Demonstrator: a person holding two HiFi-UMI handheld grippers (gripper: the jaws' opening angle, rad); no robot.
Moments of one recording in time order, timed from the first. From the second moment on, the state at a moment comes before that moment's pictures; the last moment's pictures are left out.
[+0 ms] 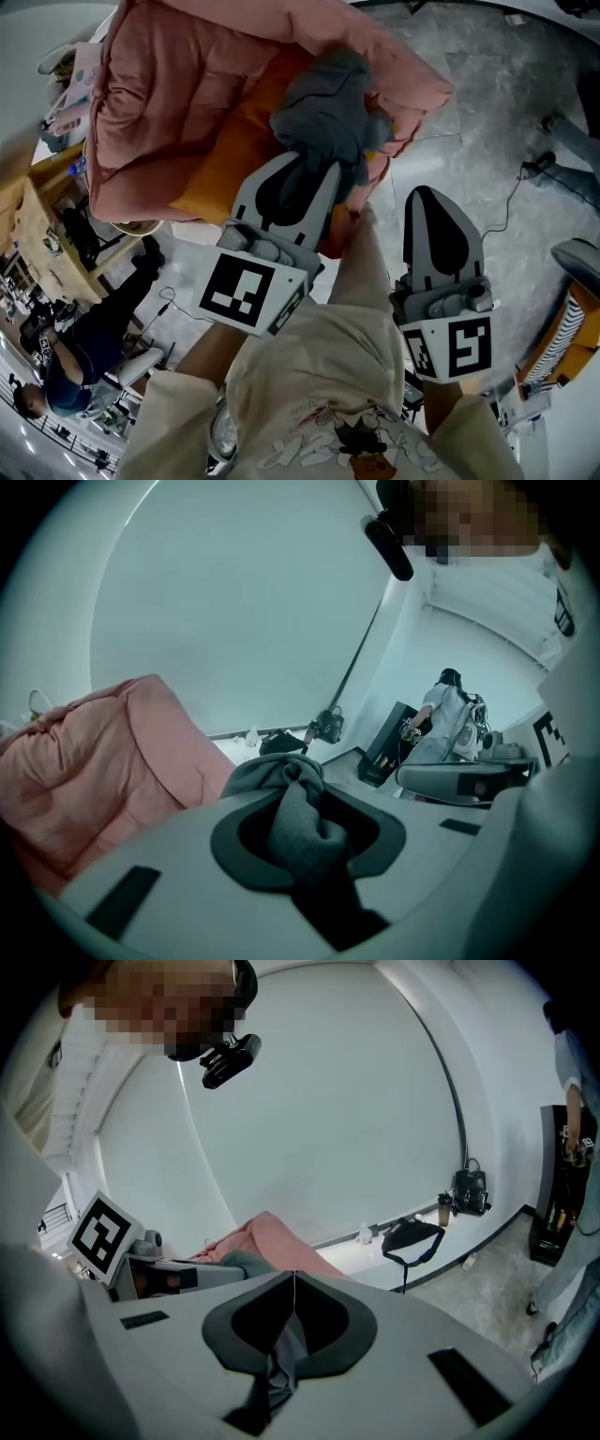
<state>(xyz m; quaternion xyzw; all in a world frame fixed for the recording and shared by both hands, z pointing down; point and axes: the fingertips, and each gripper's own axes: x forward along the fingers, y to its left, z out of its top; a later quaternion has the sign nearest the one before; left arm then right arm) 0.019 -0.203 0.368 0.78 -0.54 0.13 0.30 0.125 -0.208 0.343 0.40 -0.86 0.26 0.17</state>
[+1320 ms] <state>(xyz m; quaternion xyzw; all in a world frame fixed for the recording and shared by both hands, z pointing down) 0.043 -0.237 0.563 0.76 -0.53 0.19 0.31 0.130 -0.213 0.523 0.41 -0.84 0.29 0.21</state>
